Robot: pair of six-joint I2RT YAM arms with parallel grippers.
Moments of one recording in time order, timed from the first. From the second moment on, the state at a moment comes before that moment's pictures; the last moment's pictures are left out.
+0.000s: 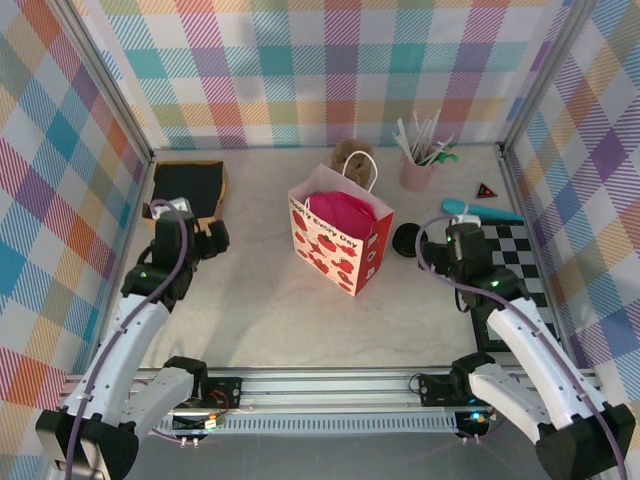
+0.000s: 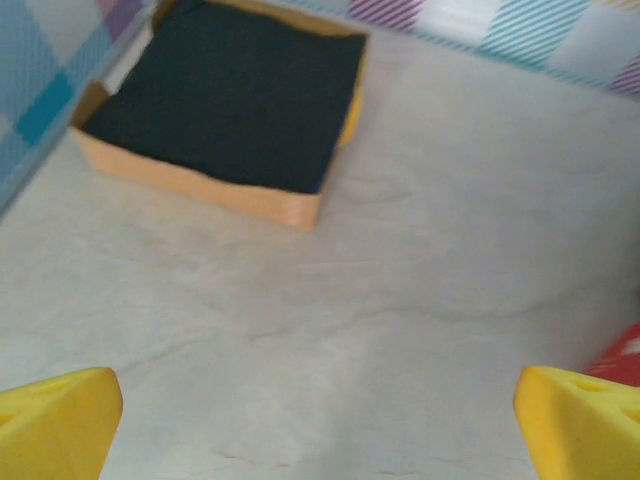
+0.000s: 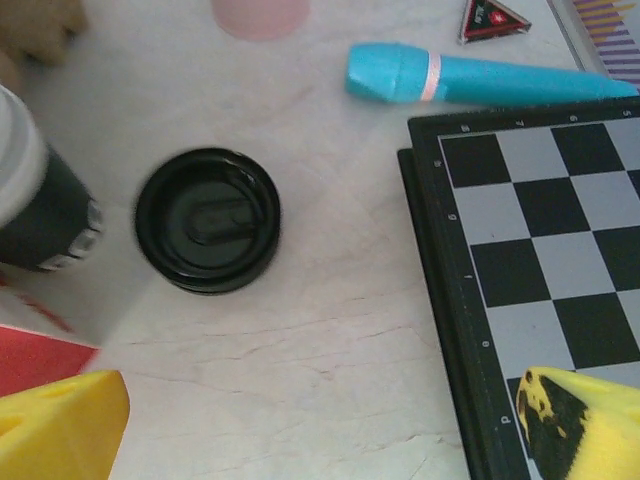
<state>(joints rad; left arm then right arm) -0.20 0.89 0.81 -0.58 -0.33 -0.36 0.35 0.86 0.72 -0.64 0.36 0.28</state>
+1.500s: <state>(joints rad) -0.19 1.34 0.28 0.67 -0.52 -0.18 0.21 1.29 0.28 0.57 0.26 -0.02</state>
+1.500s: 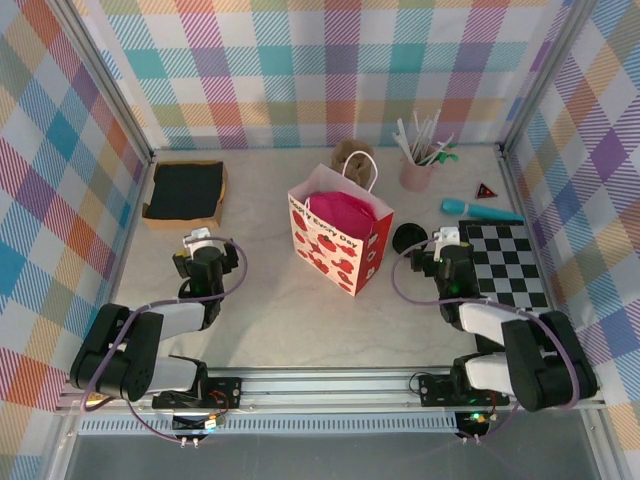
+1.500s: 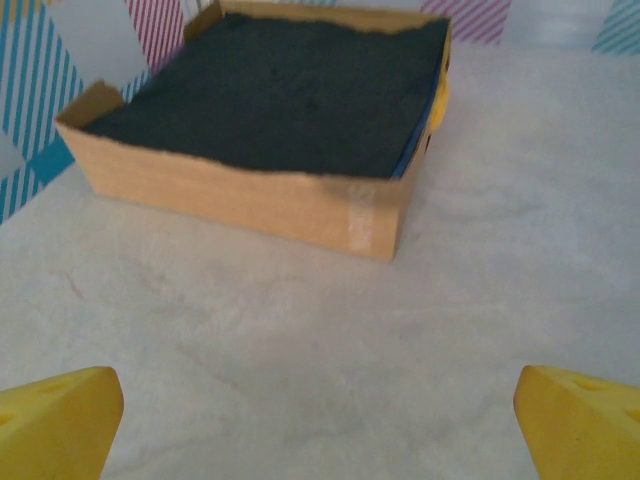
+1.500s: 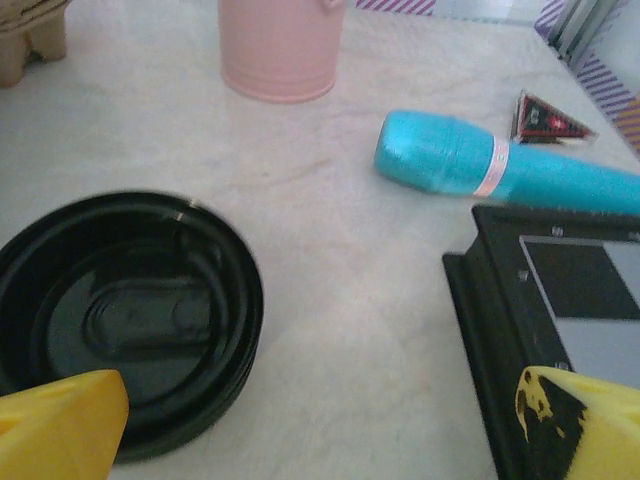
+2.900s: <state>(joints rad) -0.11 1.60 0.39 0.81 -0.32 -0.12 0.04 1.55 0.39 0.78 0.11 0.07</state>
